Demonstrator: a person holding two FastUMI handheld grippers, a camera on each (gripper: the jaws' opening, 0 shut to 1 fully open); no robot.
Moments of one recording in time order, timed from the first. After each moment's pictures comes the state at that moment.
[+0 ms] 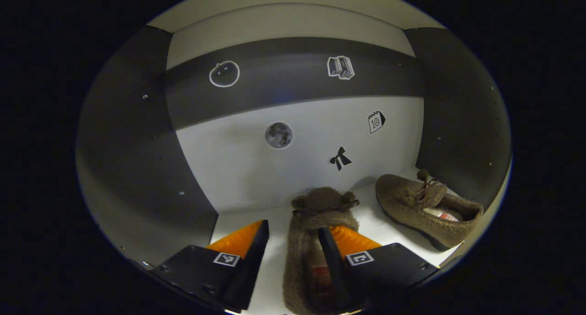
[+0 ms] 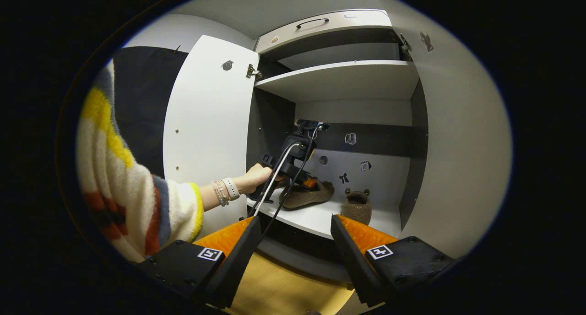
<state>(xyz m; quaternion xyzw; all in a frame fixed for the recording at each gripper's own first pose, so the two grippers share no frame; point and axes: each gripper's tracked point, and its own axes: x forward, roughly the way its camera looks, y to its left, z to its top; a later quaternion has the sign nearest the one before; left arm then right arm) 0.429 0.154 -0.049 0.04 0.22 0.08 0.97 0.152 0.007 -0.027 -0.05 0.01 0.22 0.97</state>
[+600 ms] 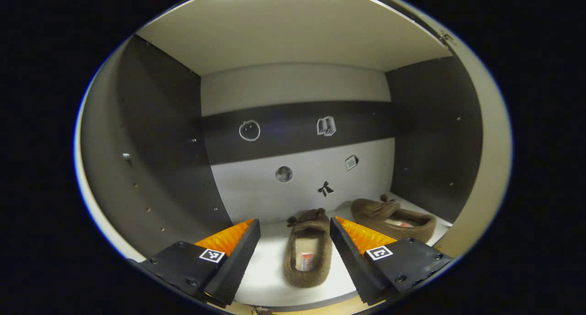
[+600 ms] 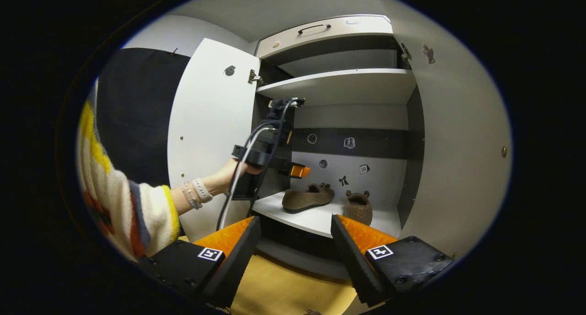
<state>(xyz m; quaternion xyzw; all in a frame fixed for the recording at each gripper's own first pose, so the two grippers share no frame) 0.329 0.121 0.042 0.03 0.10 0.04 0.99 0.120 0.021 -0.014 -0.04 0.00 0.19 0.98</state>
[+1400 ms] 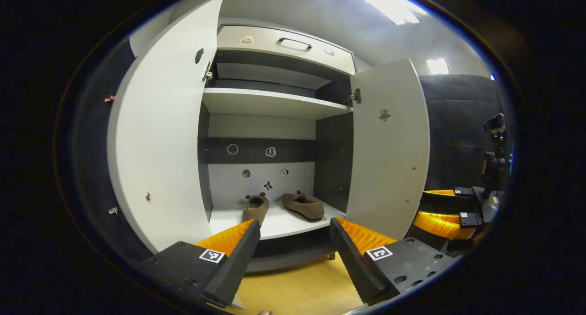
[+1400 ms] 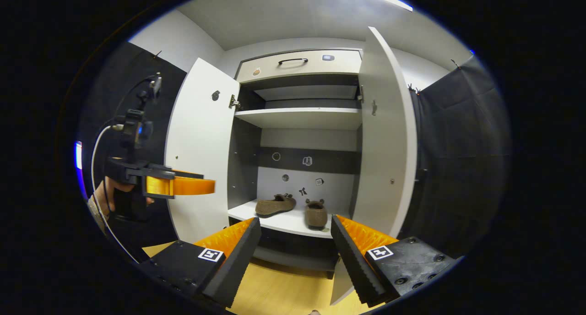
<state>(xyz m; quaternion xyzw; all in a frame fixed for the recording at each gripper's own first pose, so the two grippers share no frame) 0.027 0.021 0.078 -0.04 0.03 -0.08 1.00 0.016 -0.034 0.031 -0.05 -0.05 0.03 1.00</state>
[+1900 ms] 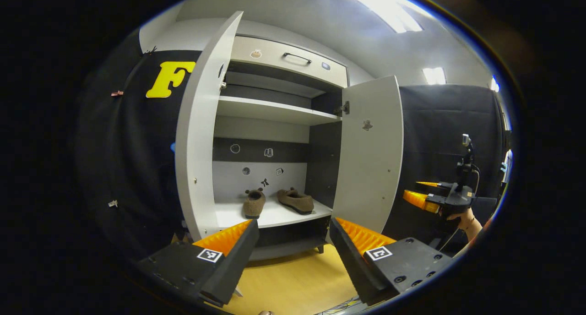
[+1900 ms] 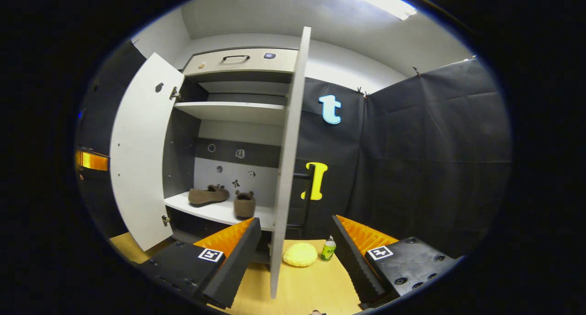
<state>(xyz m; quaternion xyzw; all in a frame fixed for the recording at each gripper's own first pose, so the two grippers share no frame) -0.045 0.045 0.086 -0.05 0.03 -0.08 1.00 -0.005 -0.183 0.040 -0.07 -0.05 -0.13 0.99</state>
